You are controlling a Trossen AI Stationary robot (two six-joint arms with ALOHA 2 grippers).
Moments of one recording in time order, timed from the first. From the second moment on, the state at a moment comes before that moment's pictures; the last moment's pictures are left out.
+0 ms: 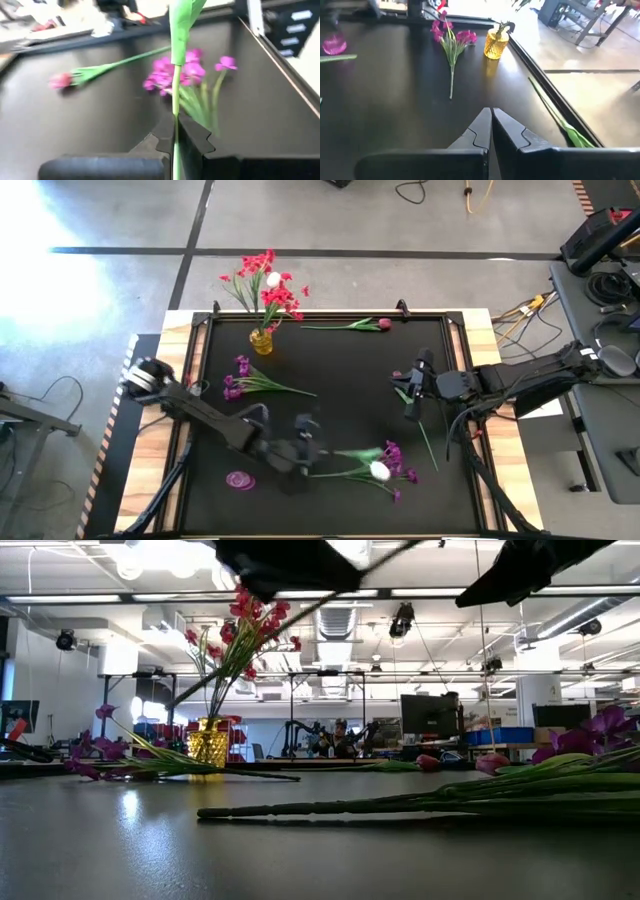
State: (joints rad) left arm -0.47 1.70 1.01 0.20 -0.48 -0.08; right arm 0.22 0.84 0.65 -0.30 0.53 0.05
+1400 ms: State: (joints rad) left arm 0.59 1.06 0.08 1.57 -0.07 0.21; right arm 0.15 1.10 0.63 0.16 0.66 -0.18
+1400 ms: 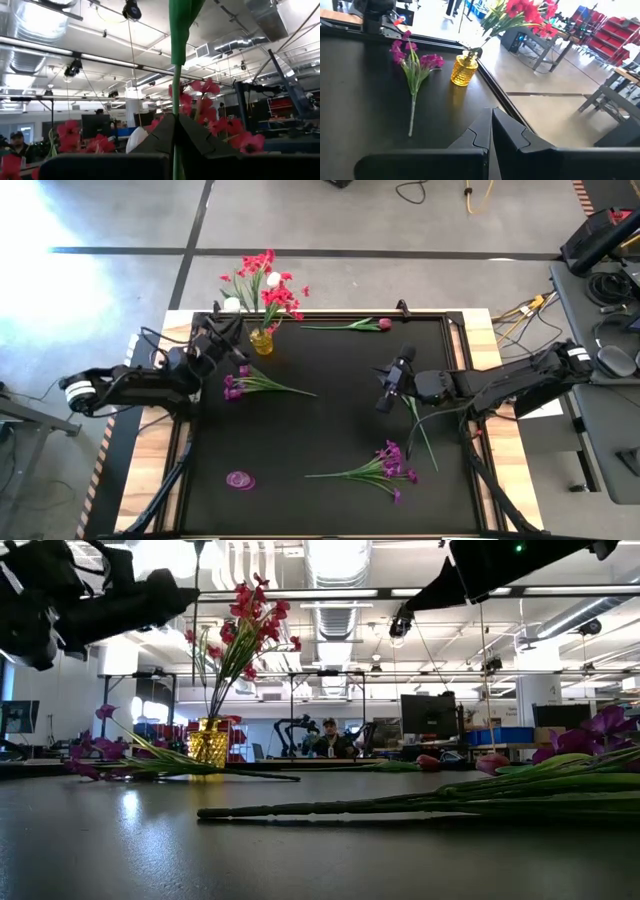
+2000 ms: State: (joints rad) left arm 0.70 1.37 0.23 1.57 0.02 0.20; right arm 0.11 1.10 0.63 0.16 0.66 -0.19
